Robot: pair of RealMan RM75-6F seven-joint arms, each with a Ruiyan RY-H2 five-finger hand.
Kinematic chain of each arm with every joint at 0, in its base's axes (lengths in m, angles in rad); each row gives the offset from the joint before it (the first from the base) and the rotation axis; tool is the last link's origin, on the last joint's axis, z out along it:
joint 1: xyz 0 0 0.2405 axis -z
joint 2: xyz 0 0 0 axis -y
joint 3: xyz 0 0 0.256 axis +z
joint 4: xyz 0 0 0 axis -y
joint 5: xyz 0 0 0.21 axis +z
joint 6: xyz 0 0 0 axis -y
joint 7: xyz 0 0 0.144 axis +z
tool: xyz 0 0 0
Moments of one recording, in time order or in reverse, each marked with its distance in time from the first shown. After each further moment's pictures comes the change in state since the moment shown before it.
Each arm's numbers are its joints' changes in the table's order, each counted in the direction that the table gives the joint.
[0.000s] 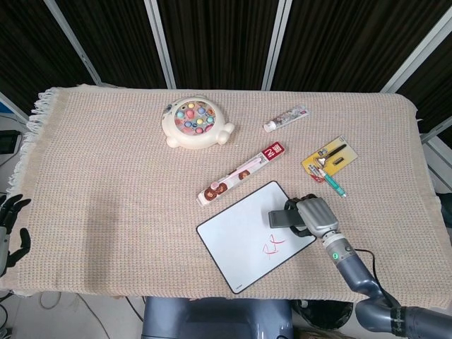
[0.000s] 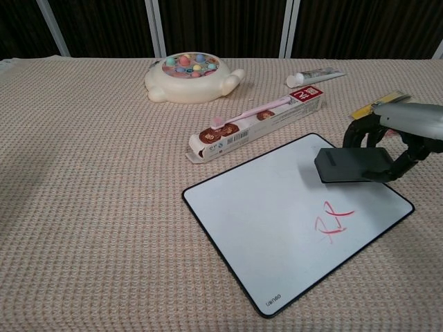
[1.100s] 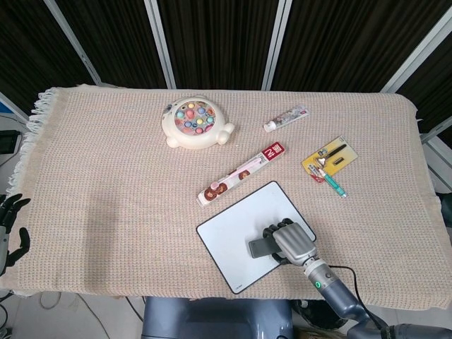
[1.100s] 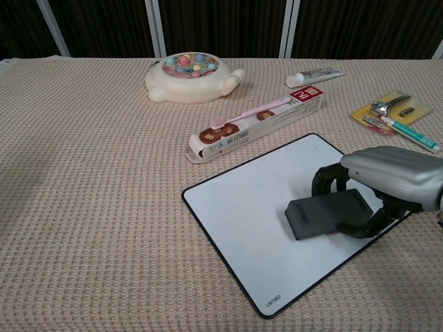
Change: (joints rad) left arm 0.002 -0.003 0.000 -0.001 -0.001 0.004 -0.002; right arm 0.014 0.052 -0.165 0.128 -0.103 -0.056 -0.142
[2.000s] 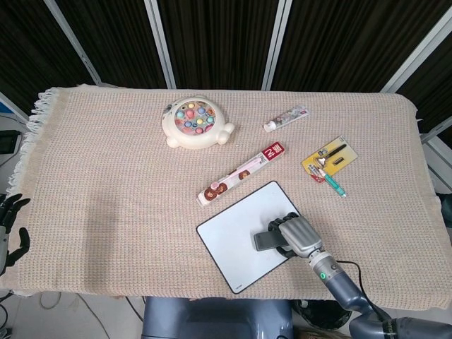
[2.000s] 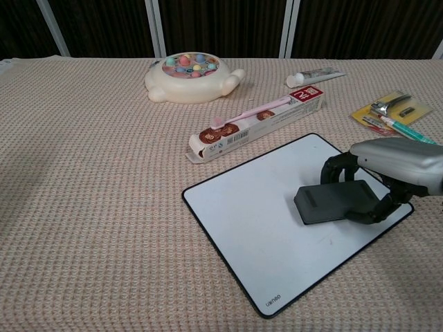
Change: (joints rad) left arm 0.001 -0.001 -0.001 0.001 -0.005 0.004 0.002; right arm -0.009 -0.008 0.052 -0.098 0.032 0.011 0.088
